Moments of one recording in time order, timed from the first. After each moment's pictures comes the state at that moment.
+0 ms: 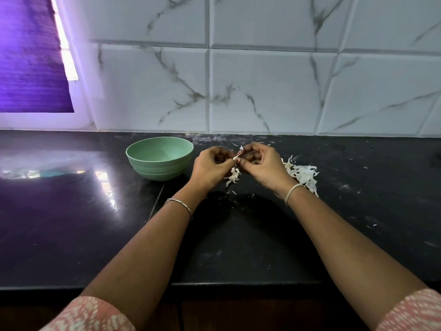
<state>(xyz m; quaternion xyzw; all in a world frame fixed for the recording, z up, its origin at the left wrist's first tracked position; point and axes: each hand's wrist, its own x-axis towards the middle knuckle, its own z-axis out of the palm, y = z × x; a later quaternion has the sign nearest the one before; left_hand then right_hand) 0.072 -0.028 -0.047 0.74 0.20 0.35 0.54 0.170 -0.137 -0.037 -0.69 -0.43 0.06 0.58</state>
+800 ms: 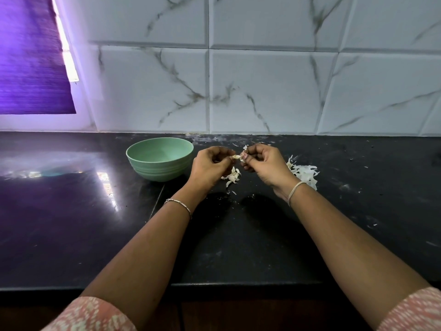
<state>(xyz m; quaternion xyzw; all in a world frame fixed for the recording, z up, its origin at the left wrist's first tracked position) 0.072 -0.022 -0.050 0.73 0.17 0.36 0.55 0.173 -0.136 -0.036 -0.66 -0.40 0.10 0.63</state>
